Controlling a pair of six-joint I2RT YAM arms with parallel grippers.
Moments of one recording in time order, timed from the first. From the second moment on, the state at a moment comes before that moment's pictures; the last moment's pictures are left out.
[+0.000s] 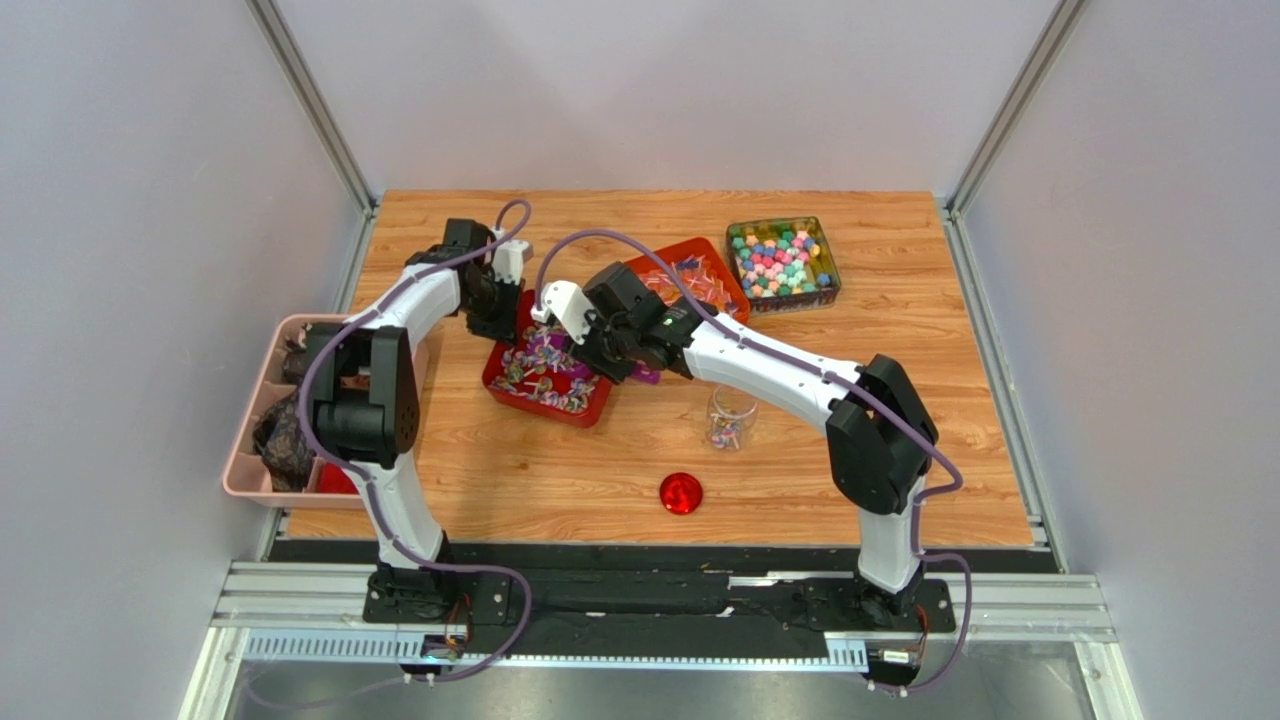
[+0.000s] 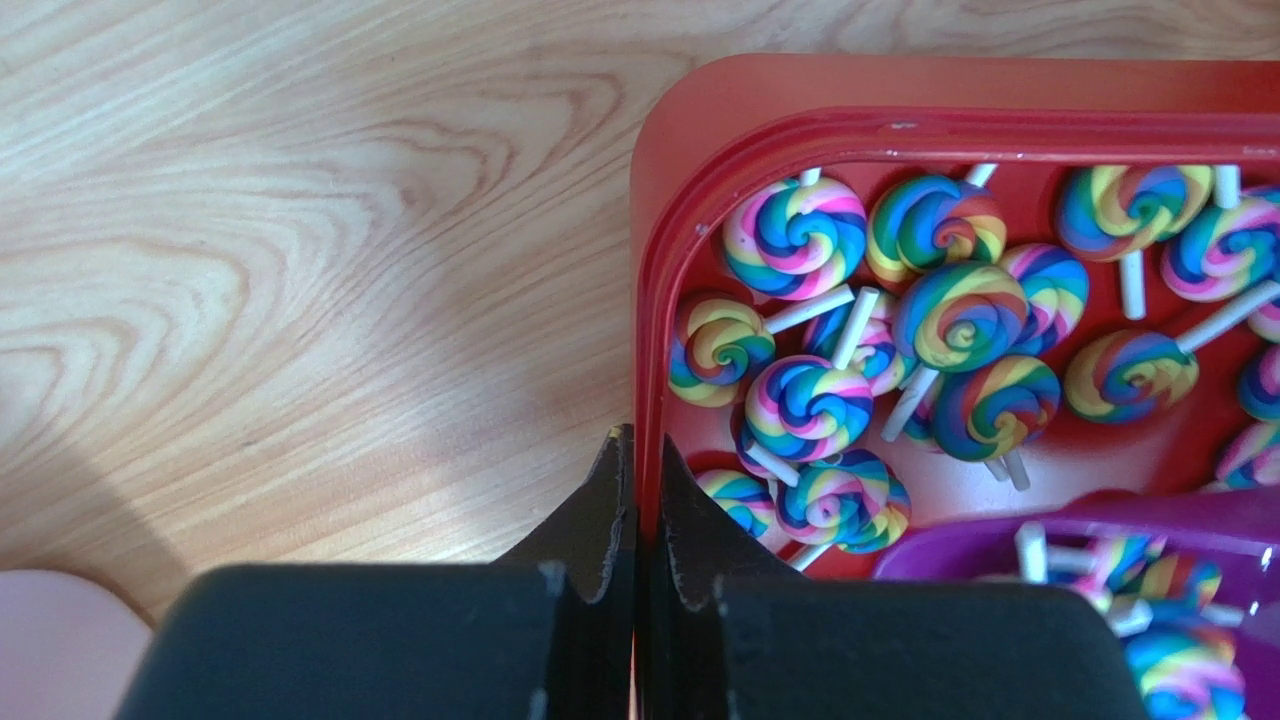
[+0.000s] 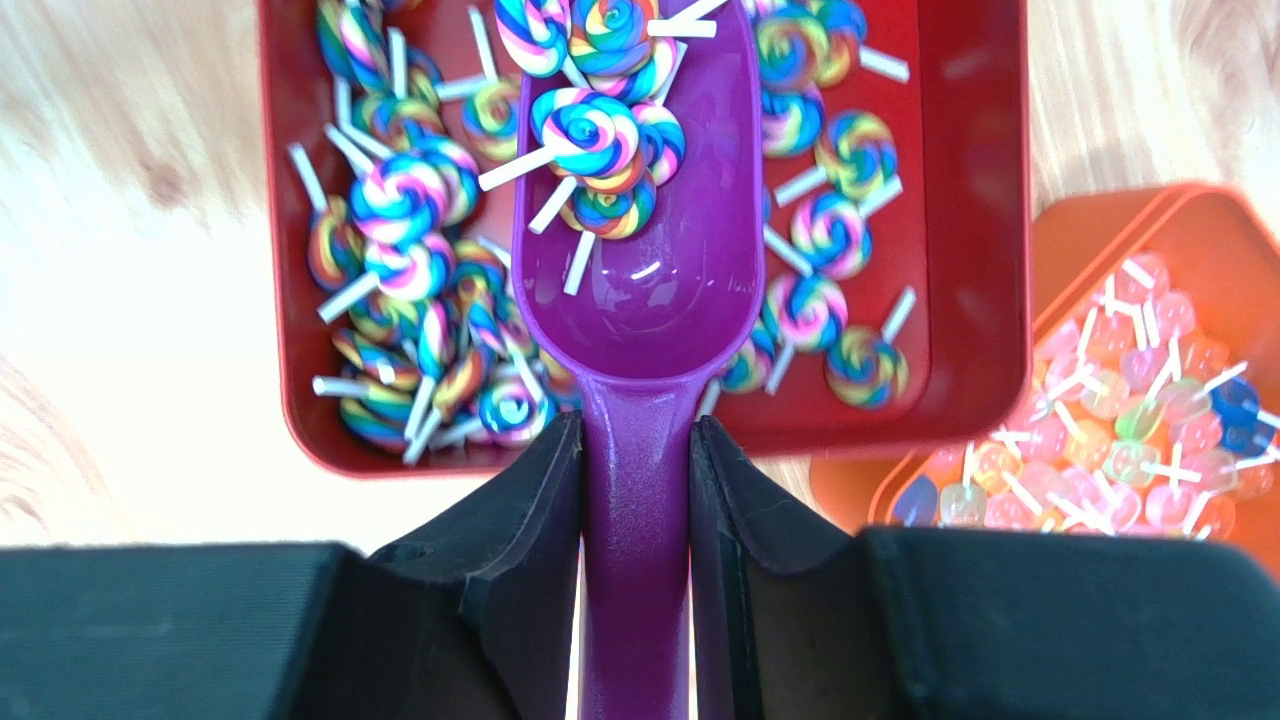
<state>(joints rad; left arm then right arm) -0.09 1.87 1.37 -0.64 0.27 0.16 0.88 1.91 1.61 -0.49 -0.08 -0.33</state>
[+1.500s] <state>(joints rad) -0.08 1.99 1.42 -0.67 0.29 0.19 0.73 1.60 1.55 -0.55 -0.10 -0.38</state>
